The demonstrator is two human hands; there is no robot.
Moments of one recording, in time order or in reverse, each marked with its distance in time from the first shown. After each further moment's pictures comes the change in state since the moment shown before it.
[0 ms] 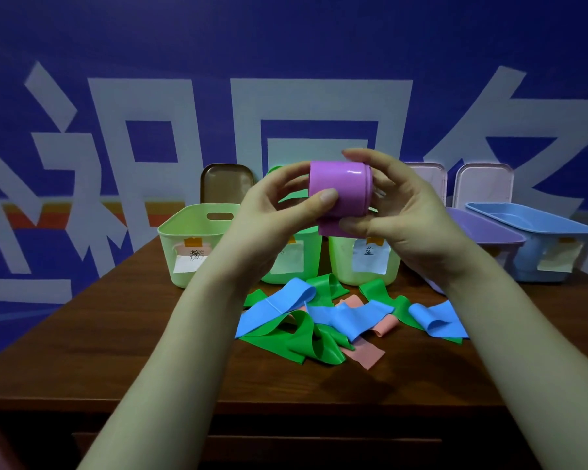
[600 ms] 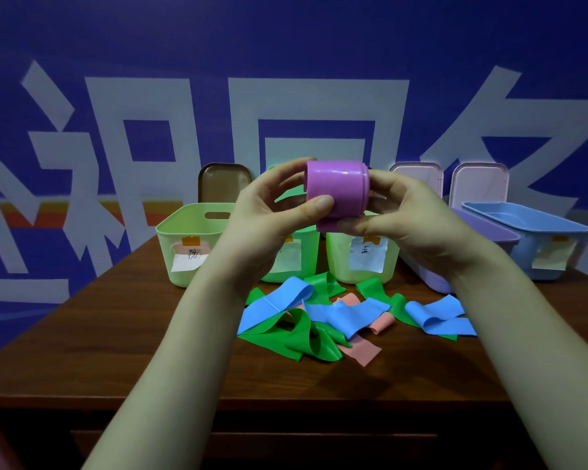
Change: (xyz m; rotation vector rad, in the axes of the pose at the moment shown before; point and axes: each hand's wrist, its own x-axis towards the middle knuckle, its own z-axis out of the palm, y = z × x) left_hand -0.003 -0.002 0.001 -0.096 0.005 0.054; right_hand -0.002 -0.007 -0.007 -0.143 -0.048 0.073
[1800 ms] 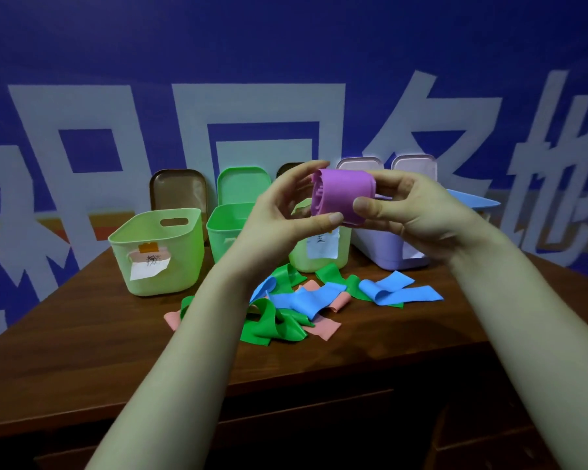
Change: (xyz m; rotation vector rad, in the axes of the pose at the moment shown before) left_hand -0.008 -0.016 0.045 0.063 -0.249 0.044; right_hand -0.055 -0.023 -0.032 0.091 0.172 0.119
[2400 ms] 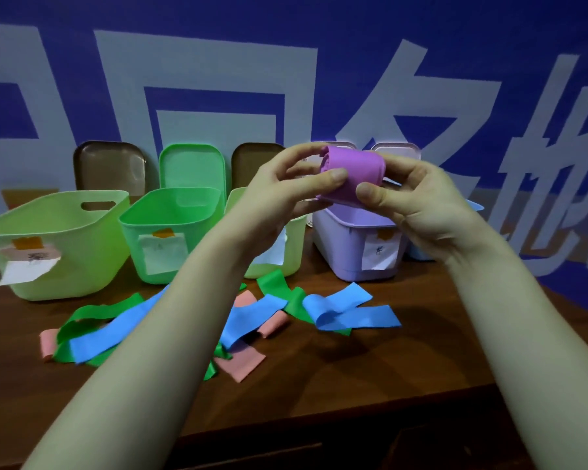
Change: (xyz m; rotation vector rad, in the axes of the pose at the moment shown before) left_hand 0.122 -0.077 0.075 -0.146 0.061 -0.219; right_hand 0.047 0.047 -0.131 -0.045 0.117 -0.059
